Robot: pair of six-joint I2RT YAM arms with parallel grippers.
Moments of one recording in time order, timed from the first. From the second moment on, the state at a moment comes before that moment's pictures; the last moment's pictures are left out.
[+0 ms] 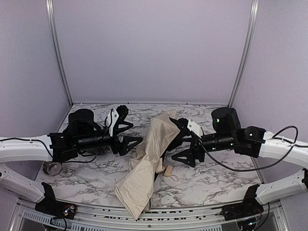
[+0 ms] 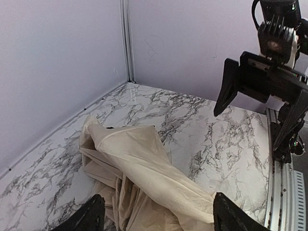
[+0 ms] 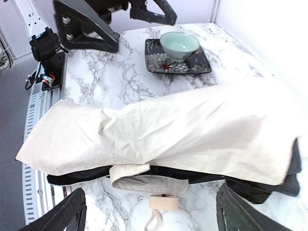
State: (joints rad) left arm -0.93 1.24 0.77 0.27 0.13 0.04; right arm 0.88 1.07 0.89 -0.32 -0.32 -0.21
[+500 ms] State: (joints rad) left arm -1.02 1.36 0.72 -0.03 0.20 0.02; right arm 0.88 1.39 0.62 0.20 -0.52 -0.03
